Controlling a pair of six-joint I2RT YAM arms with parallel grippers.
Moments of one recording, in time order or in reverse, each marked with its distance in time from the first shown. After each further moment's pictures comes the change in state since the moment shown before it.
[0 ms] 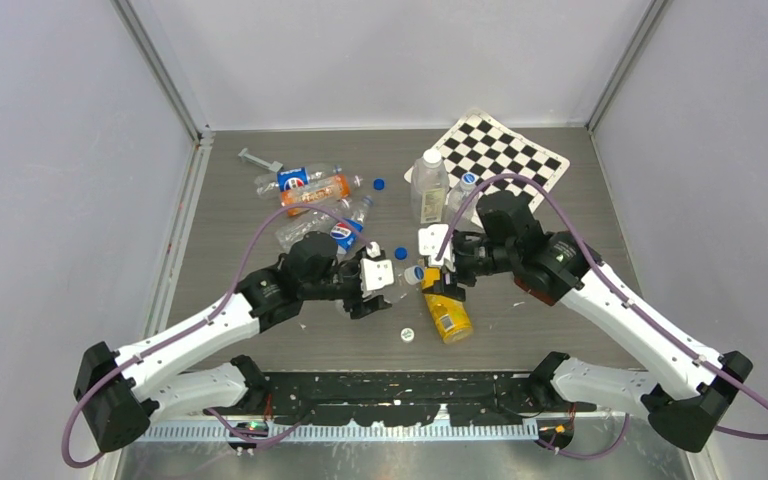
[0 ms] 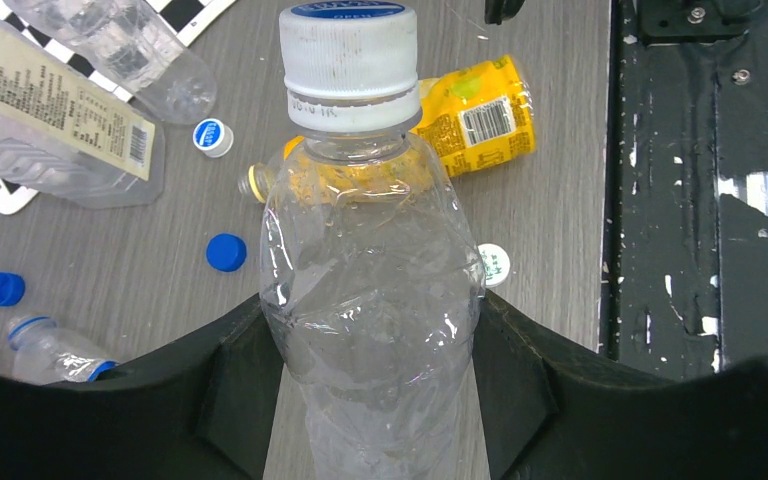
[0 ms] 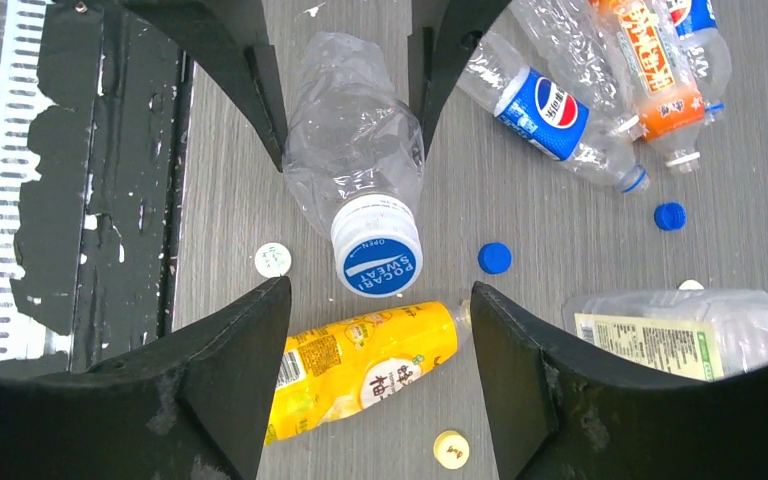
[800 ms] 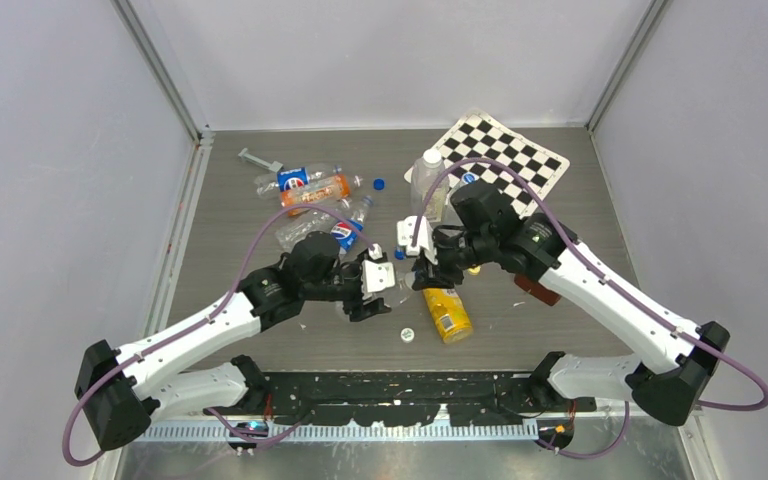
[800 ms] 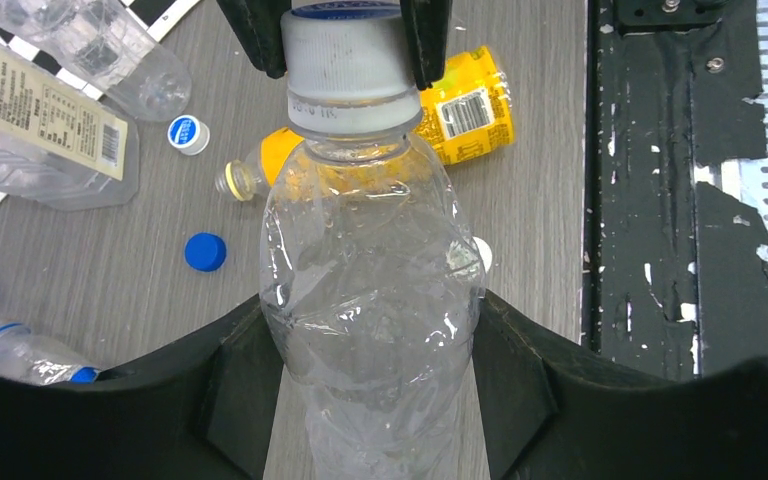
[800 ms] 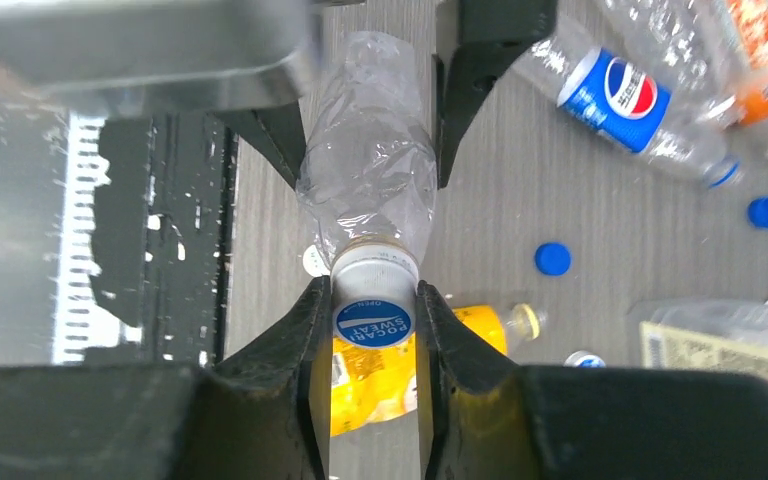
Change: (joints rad) left arm 0.000 0.013 0.013 -0.039 0.037 0.007; right arm 0.042 0.142 0.123 -0.116 -0.023 0.001
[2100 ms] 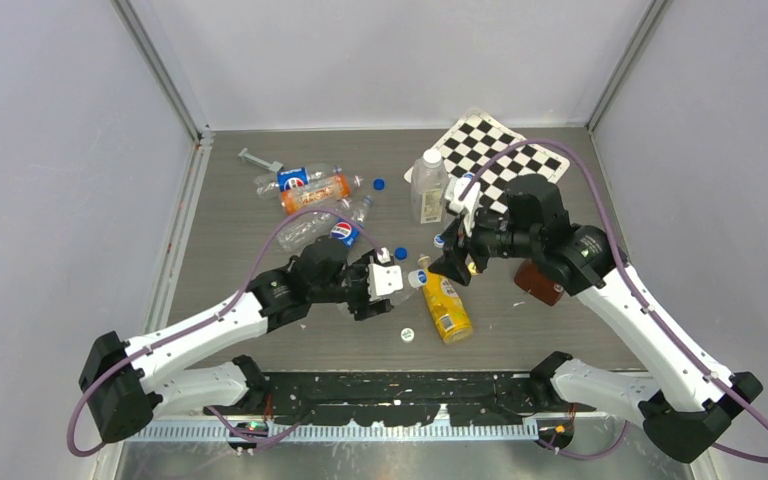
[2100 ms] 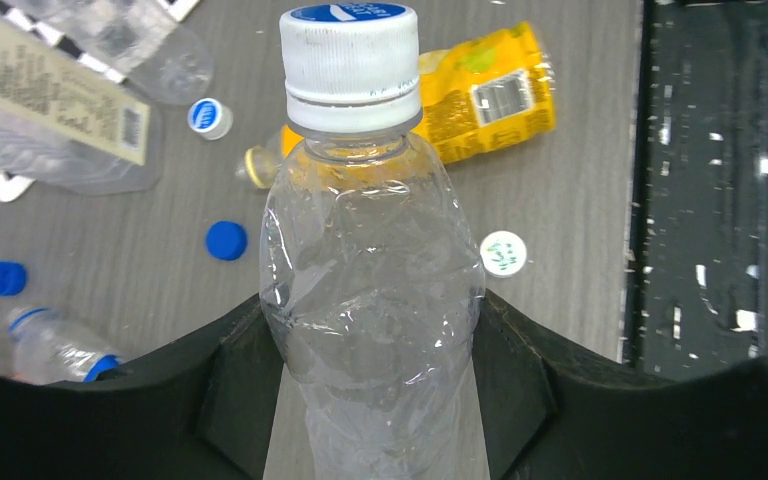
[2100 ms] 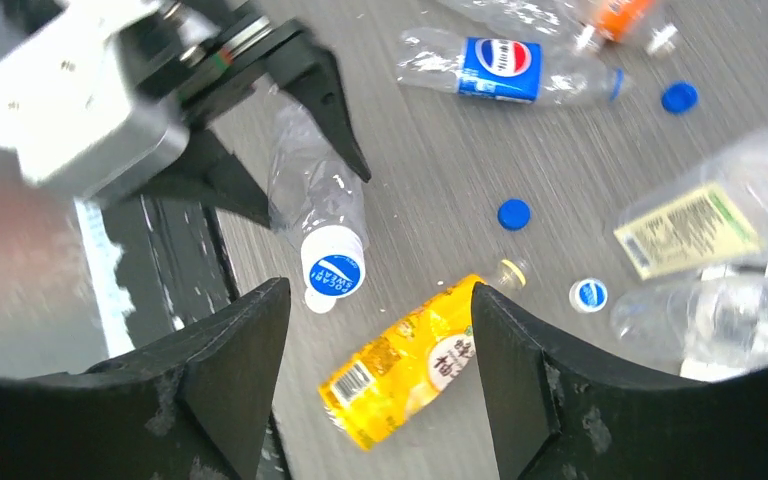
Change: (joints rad) left arm -0.045 0.032 -0.026 0.063 -0.138 0.026; right arm -0.161 -0.162 -0.022 0.106 0.097 0.499
